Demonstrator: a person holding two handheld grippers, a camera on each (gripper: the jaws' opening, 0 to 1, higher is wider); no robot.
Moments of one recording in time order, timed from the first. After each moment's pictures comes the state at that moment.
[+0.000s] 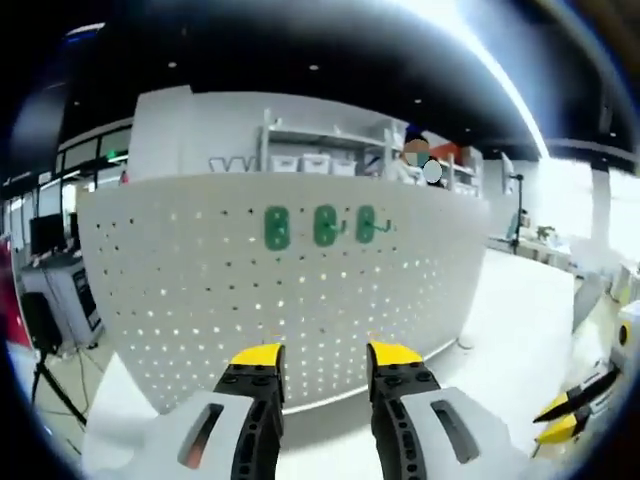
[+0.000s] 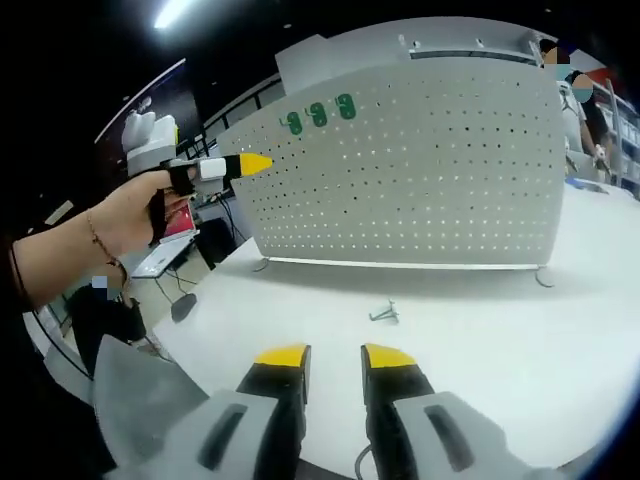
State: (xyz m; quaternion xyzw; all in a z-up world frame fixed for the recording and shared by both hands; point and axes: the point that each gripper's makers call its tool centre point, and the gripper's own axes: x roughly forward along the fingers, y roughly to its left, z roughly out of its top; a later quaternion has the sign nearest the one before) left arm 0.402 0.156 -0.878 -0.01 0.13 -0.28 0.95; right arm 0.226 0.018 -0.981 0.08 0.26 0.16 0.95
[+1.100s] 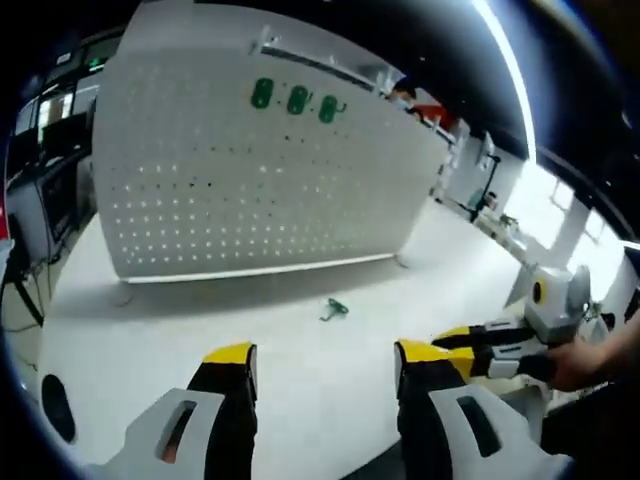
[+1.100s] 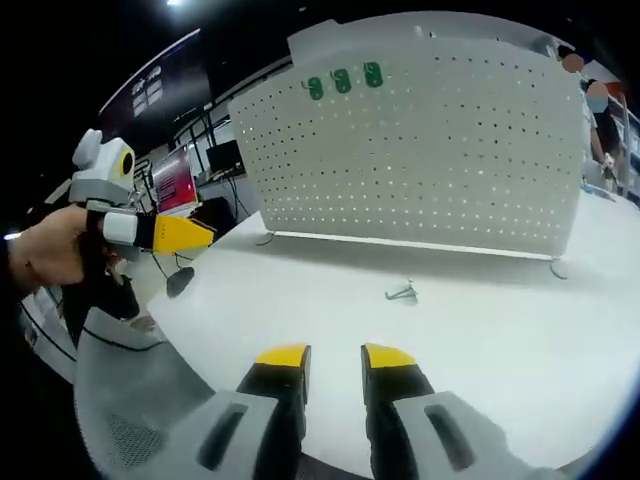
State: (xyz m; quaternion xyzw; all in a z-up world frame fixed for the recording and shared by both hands) left arm 0.280 0.180 -0.964 -0.05 0.30 -0.34 0.89; right arm 0.229 0.047 -1.015 0.05 0.29 0.17 0.94
